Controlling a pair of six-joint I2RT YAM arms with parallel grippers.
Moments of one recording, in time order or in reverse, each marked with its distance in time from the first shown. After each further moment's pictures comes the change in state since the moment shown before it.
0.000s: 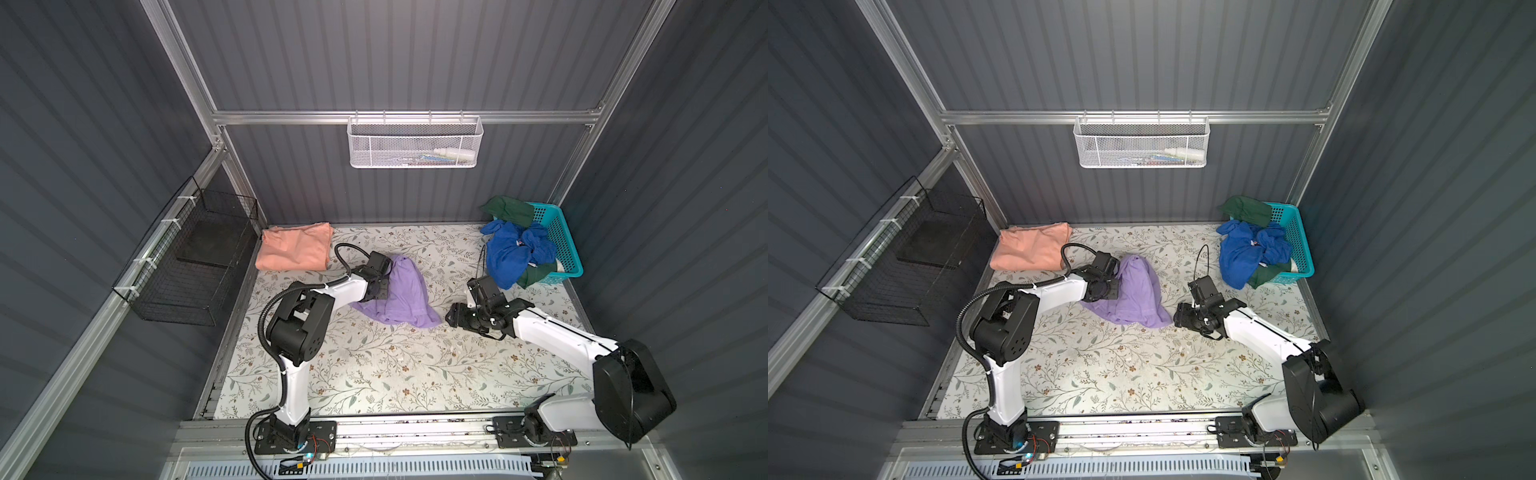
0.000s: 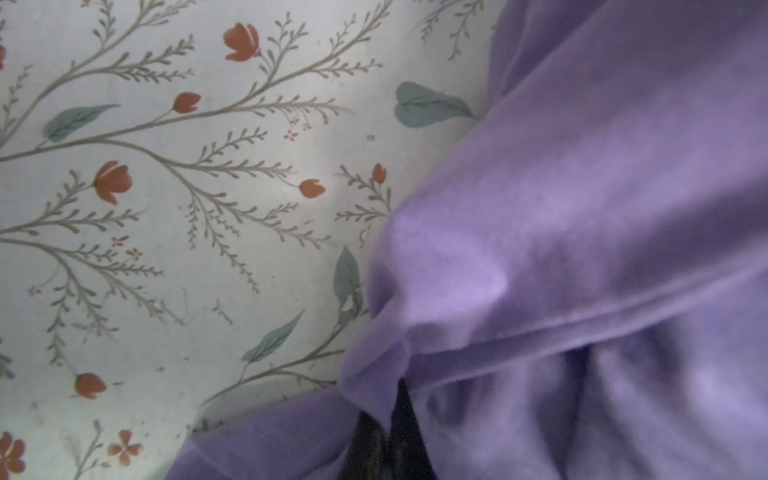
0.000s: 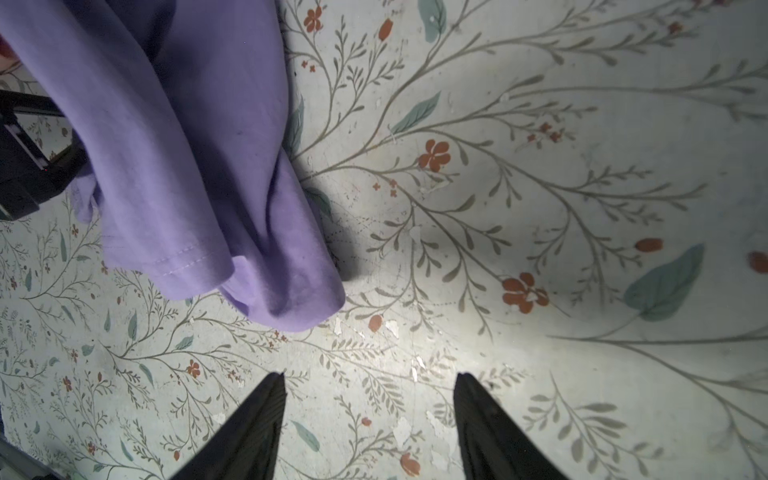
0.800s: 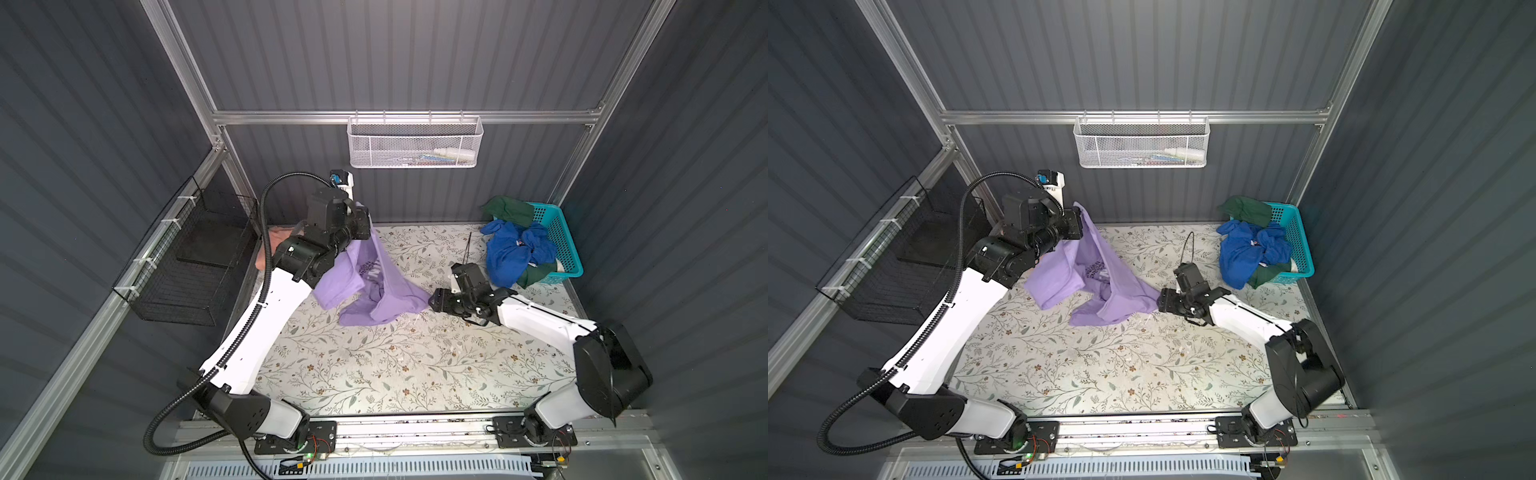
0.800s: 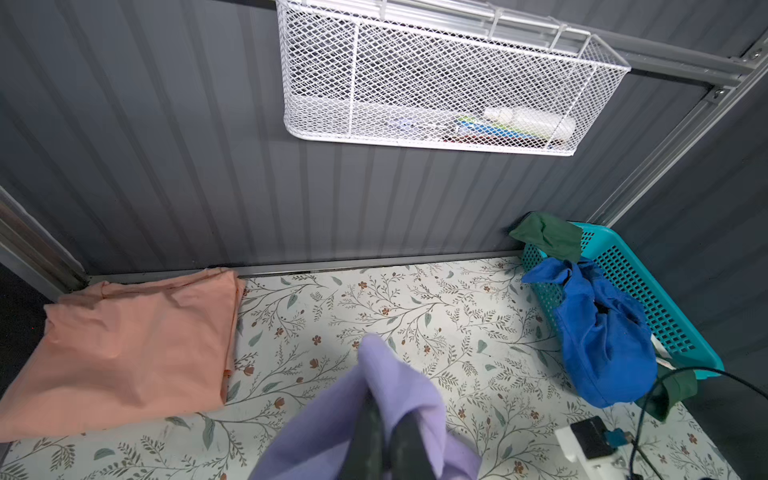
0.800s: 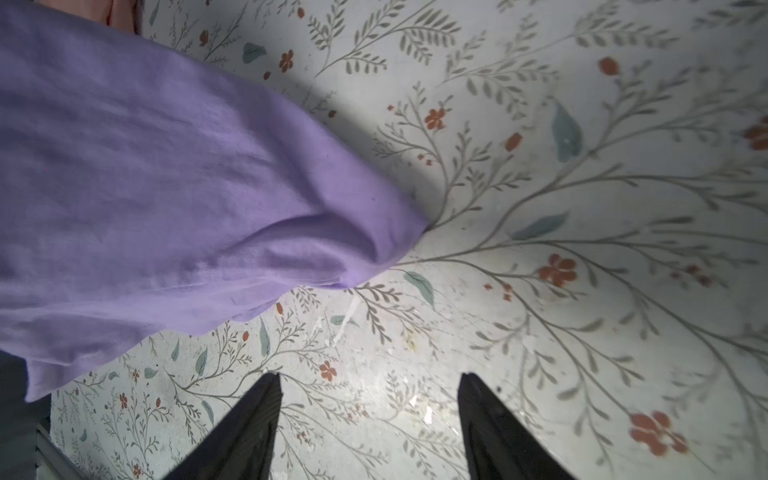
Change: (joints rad) left arm -0.002 -0.534 0.412 -0.277 -0.021 0.096; right arm 0.085 0.188 0.176 0.135 -0.019 -0.004
